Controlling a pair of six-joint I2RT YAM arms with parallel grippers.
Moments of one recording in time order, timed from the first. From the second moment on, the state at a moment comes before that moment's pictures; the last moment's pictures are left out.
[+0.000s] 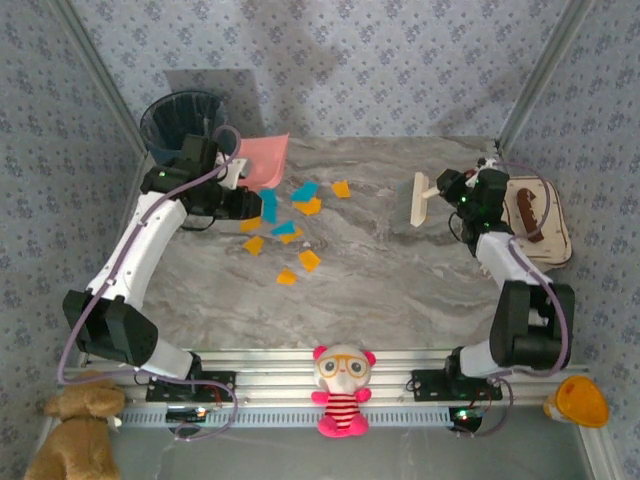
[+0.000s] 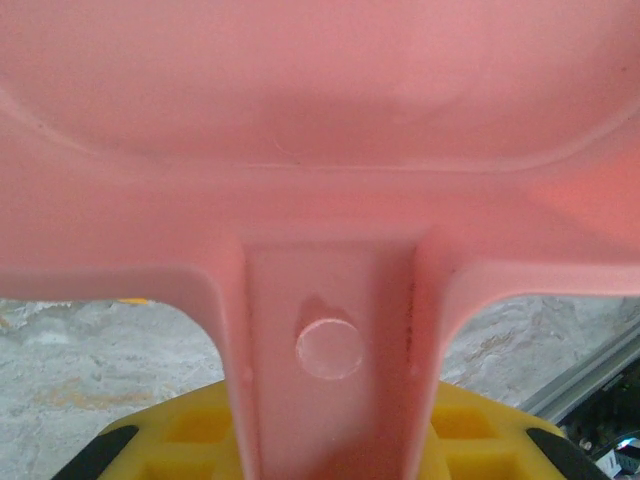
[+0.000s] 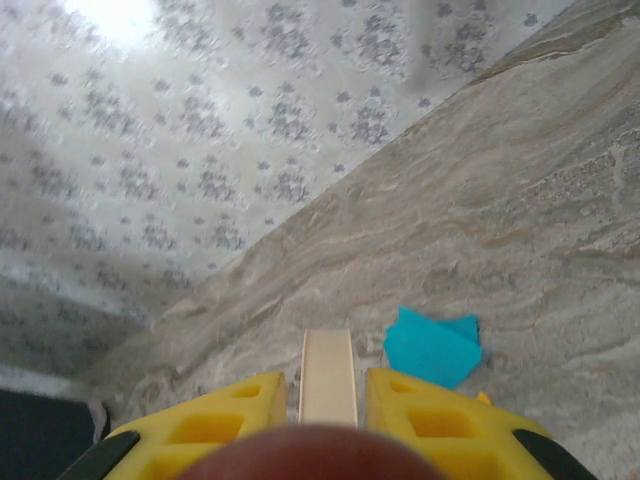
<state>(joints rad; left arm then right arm) -0.28 1.48 1.51 -1.06 0.42 -0.15 -0.10 1.47 0.89 0.25 -0.24 0.67</state>
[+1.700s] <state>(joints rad) -0.35 1.46 1.45 -1.11 0.37 -0.12 0.08 1.29 0.61 0.10 0.11 0.82</state>
